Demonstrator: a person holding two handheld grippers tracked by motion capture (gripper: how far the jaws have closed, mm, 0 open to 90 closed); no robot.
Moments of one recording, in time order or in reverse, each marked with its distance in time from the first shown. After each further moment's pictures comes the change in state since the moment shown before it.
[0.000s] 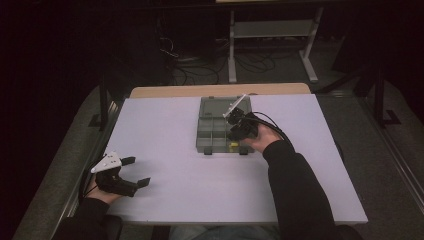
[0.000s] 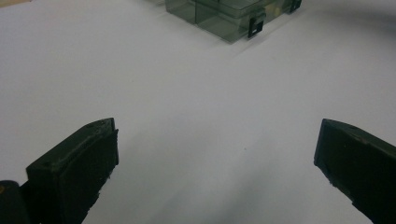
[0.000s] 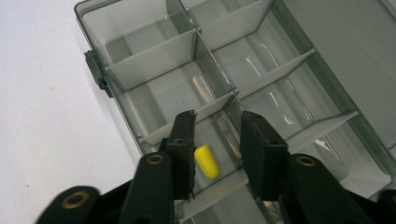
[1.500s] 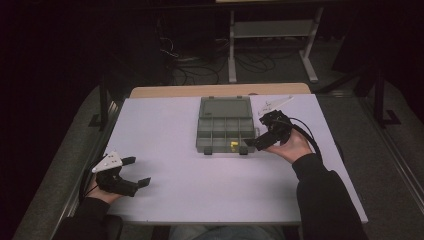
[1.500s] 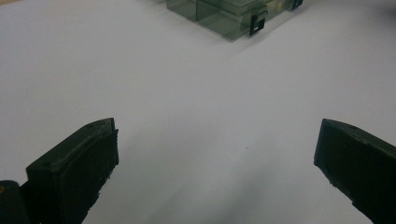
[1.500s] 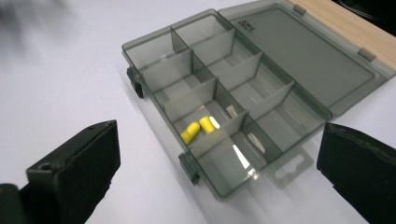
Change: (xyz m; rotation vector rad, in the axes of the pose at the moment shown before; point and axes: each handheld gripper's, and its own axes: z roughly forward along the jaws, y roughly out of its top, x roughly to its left) left arm 0.000 0.000 0.001 0.010 0.005 0.001; right arm -0.004 -0.069 -0.072 -0.286 0.022 0.117
